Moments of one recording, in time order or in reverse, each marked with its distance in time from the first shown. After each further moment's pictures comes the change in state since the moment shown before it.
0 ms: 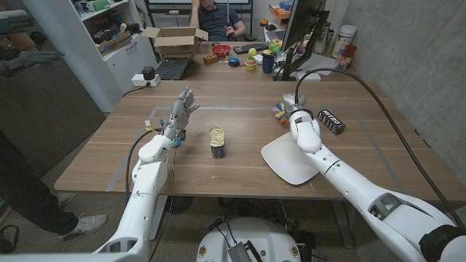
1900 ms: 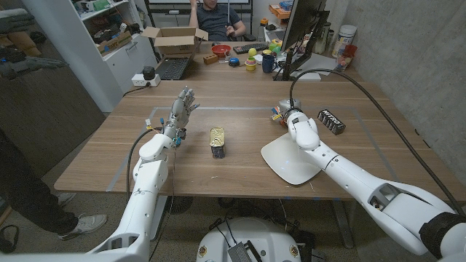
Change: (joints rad) left arm -0.023 -0.002 -0.003 0.035 0.001 -0.026 -0.010; left_hand -0.009 -0.009 -0.021 0.004 0.004 0.000 0.000 0.000 0.000 0.000 0.000 0.000 0.000 0.000 0.000 0.000 0.000 0.000 0.000 -0.012 0.000; right arm 0.073 -0.032 -0.089 0.079 0.058 0.046 0.046; right_hand 0.060 0.048 -0.004 0.013 0.023 0.240 -0.064 0.030 -0.002 0.161 -0.054 0.035 -0.002 0.098 -0.012 0.015 0.006 0.089 0.003 -0.015 0.005
